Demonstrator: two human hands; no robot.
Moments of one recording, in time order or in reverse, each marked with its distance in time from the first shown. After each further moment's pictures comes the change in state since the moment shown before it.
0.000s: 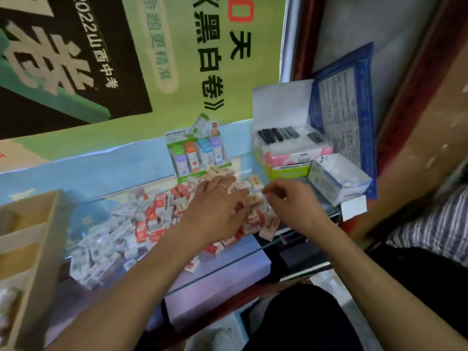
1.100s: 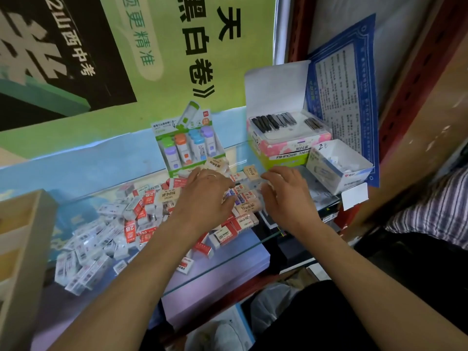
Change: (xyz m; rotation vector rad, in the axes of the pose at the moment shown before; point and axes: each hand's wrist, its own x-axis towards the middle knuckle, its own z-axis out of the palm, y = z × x) left_hand 0.018 -0.013 0.014 -0.063 0.143 -0.004; right_hand 0.007 0.044 0.038 -0.309 0.263 -0.215
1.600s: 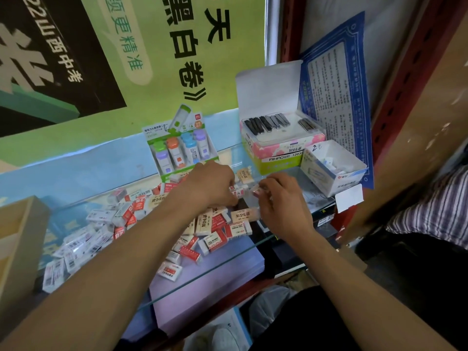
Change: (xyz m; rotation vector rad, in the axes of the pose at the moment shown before) left_hand 0.062 0.016 -0.009 0.219 -0.290 0.000; right_hand -0.005 0.009 0.007 0.093 0.026 0.071
